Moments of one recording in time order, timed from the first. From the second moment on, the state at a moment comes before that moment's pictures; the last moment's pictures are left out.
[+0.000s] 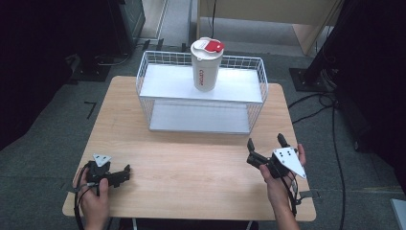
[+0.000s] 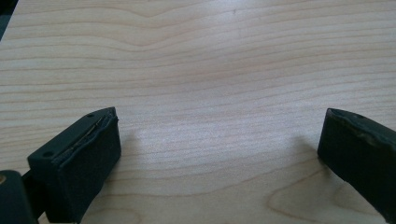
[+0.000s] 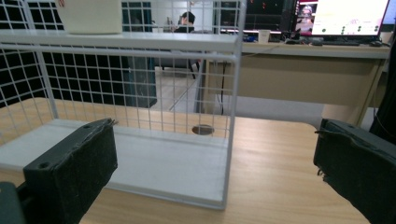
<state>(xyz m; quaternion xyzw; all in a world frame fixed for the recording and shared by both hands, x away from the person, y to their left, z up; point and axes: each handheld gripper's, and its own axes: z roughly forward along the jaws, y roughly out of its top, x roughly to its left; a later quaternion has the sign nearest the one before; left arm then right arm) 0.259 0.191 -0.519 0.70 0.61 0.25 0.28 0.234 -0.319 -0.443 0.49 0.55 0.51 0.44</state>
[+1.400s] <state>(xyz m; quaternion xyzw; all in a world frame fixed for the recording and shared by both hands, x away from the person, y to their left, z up) 0.259 0.191 -0.519 0.70 0.61 0.25 0.28 0.175 -0.410 -0.508 0.58 0.57 0.40 0.42</state>
